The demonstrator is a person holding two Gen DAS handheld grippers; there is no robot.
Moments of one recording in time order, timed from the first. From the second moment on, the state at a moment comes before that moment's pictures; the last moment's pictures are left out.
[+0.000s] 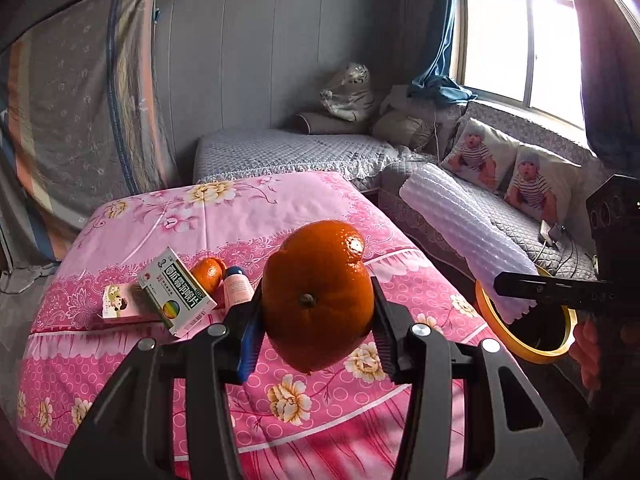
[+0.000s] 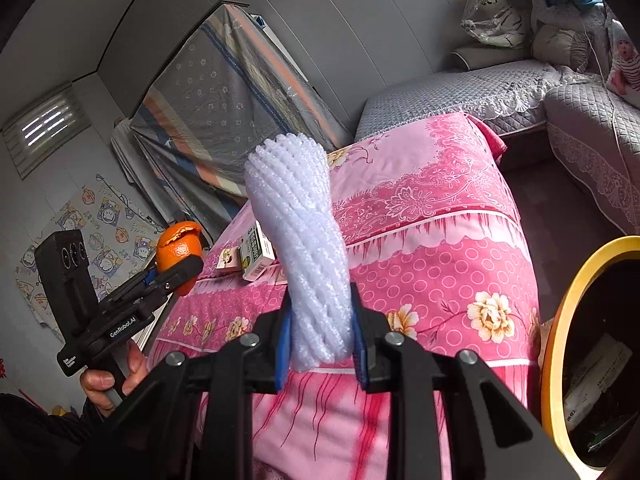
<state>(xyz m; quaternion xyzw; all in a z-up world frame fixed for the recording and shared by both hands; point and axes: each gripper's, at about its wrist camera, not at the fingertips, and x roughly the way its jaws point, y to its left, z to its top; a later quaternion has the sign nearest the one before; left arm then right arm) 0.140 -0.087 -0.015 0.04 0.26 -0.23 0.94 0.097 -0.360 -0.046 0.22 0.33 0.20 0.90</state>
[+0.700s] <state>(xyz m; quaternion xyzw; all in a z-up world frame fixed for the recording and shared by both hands) 0.110 -0.188 0.006 0.09 0.23 -0.33 0.91 0.037 -0.452 -0.052 0.28 0.27 0.10 0.92</state>
